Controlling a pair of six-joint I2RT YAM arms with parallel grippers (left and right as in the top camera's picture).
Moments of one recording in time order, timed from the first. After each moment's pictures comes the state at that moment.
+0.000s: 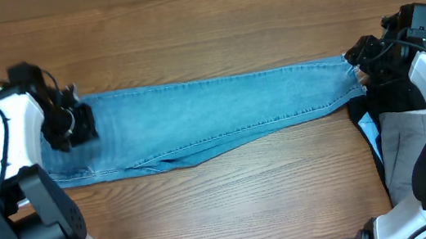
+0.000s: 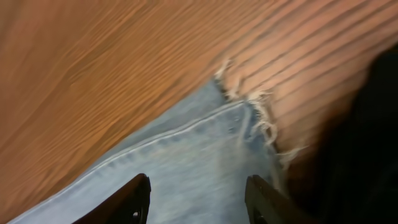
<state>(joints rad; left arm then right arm) 0.29 1.88 1.42 -1.12 0.26 0.05 -0.29 1.81 1.29 -0.58 -0.30 0.36</state>
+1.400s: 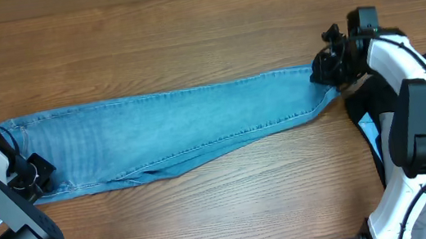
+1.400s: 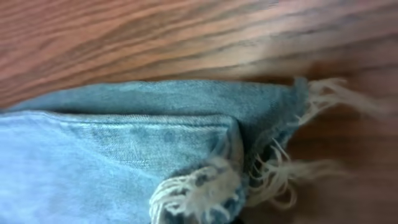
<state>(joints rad) 0.64 1.88 1.20 -0.91 -0.05 -0.23 -0.12 2.05 1.44 -0.76 -0.38 0.04</state>
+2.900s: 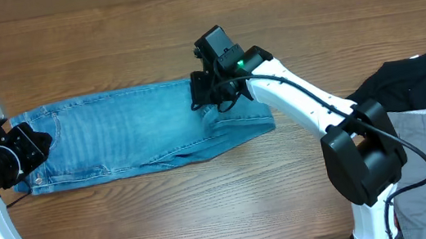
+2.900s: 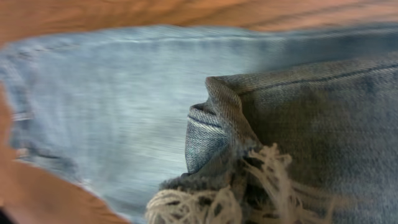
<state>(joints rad) 0.60 1.28 1.39 -1.21 0.53 -0.02 0.58 2.05 1.63 -0.63 -0.34 0.61</state>
